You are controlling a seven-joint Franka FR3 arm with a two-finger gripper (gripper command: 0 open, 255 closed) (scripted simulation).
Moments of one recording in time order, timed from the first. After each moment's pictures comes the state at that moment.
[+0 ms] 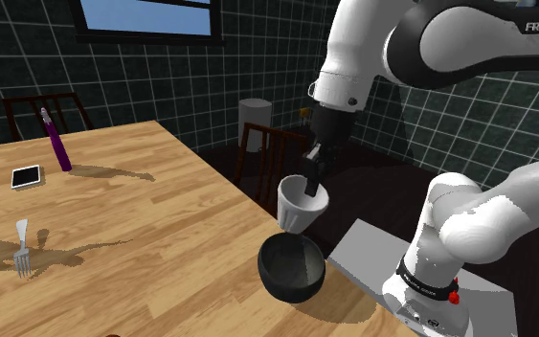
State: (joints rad) arm 0.27 -0.83 0.27 -2.50 0.33 1.77 0.37
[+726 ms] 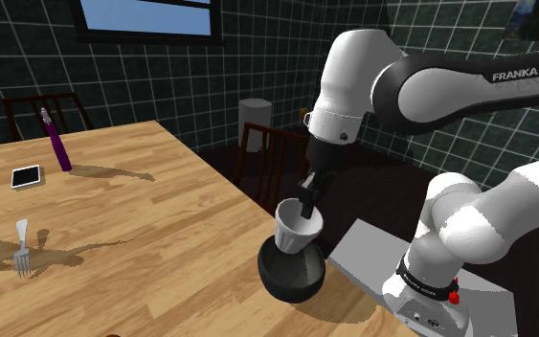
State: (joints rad) arm 0.28 -0.83 0.30 -2.64 0.37 1.92 0.34
